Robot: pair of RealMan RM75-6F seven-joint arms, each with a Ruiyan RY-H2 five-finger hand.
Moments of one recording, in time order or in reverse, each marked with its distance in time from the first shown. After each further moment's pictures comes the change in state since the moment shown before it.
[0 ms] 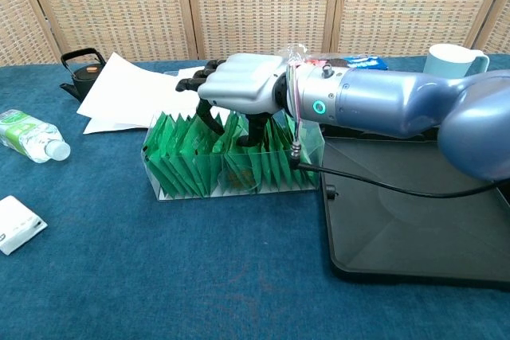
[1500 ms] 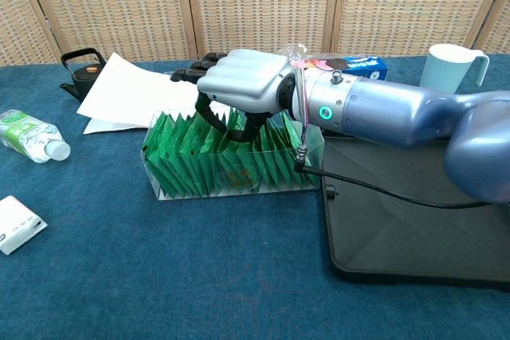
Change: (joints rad) left arm 0.001 0.002 0.001 0.000 0.003 0.003 -0.007; right arm -0.043 -0.046 -0.007 0.075 -0.111 0.118 0.122
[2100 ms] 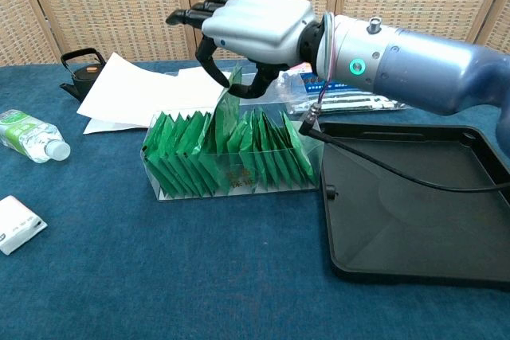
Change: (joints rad) left arm 0.004 0.003 0.007 -0.003 0.021 0.010 -0.008; right arm -0.045 0.161 0.040 -0.216 -0.022 0.109 -0.068
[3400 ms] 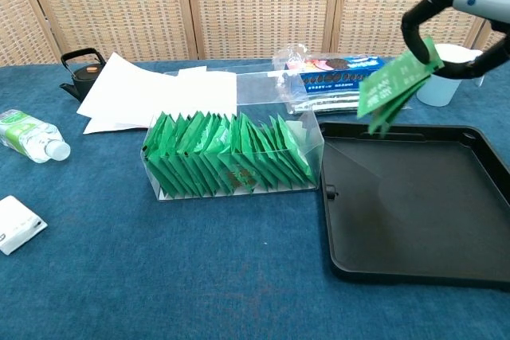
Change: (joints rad) left arm 0.014 -0.001 0.022 -0.027 0.054 0.033 0.028; right arm -0.398 0.464 -0.174 -0.318 -0.171 0.310 0.070
